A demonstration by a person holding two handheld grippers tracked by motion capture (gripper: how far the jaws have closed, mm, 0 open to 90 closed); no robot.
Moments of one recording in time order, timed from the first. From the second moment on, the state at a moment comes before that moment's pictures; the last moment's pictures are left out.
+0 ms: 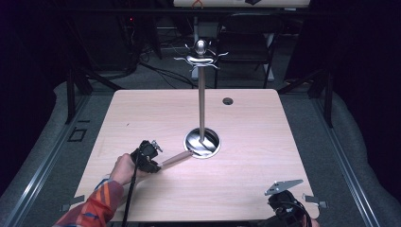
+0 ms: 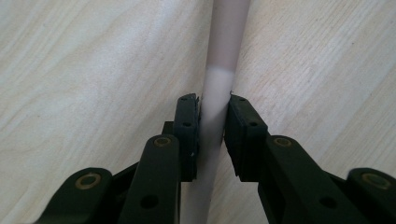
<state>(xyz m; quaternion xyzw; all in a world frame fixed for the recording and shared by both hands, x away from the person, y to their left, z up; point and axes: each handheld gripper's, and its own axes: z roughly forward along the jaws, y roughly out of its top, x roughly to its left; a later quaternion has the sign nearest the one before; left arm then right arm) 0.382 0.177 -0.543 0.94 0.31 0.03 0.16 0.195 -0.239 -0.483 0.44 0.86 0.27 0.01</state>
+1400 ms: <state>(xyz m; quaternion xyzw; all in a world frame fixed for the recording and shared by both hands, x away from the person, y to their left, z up) 0.352 0.234 -0.472 0.85 0.35 0.24 0.32 0.195 -0.240 -0.483 0.44 0.86 0.27 0.01</state>
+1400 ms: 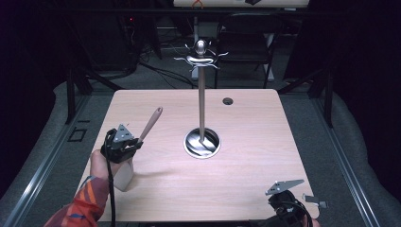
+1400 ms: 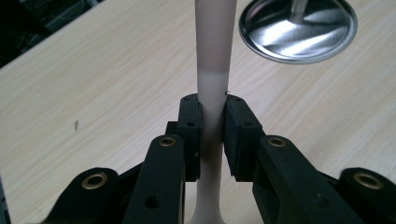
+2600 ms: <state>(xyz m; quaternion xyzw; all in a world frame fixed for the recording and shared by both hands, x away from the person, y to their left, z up) 0.346 0.220 -0.435 0.80 0.32 0.27 0.44 0.195 -0.239 -0.483 0.44 0.86 0.27 0.01</state>
